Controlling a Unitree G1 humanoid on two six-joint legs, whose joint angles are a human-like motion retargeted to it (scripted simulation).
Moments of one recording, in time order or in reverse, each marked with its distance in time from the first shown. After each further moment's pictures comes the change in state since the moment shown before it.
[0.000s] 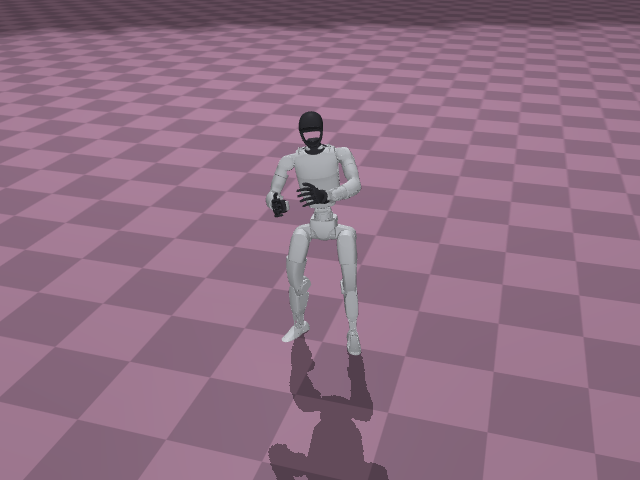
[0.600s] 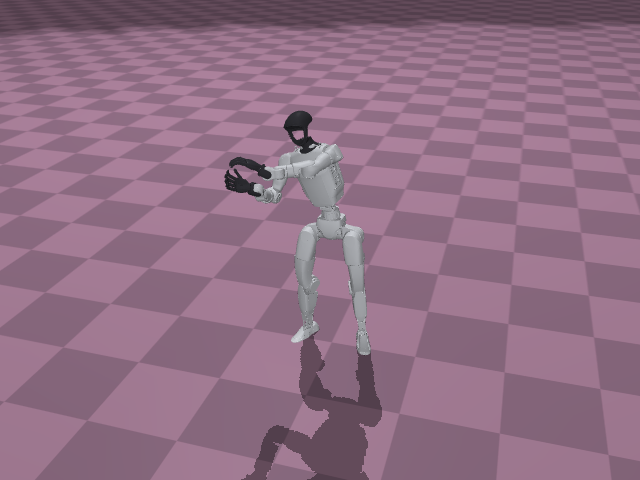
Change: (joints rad) left arm -0.623 -0.086 -0.279 0.353 0.433 -0.019 0.100; right arm -0.243 0.042 -0.112 0.030 -0.038 -0.201 -0.281; waist -0.345 0.156 0.015; left_leg 0.037 0.014 0.169 0.015 -0.011 0.000; right_leg -0.060 0.018 0.166 -0.011 0.014 0.027
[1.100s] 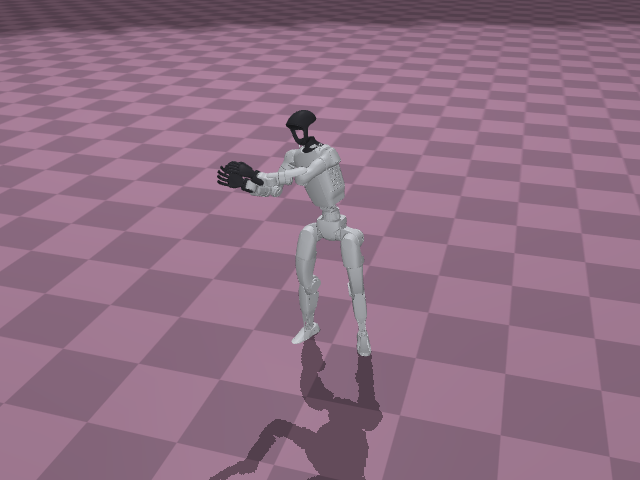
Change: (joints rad) left arm 0.145 -0.006 0.052 0.017 -0.126 -0.048 -0.034; right arm -0.066 -0.006 0.012 0.129 -0.036 0.084 0.074; waist -0.105 -0.047 0.026; left_leg 0.049 0.013 0.133 0.007 -0.027 0.004; right_leg -0.033 0.032 0.135 -0.015 0.026 0.005
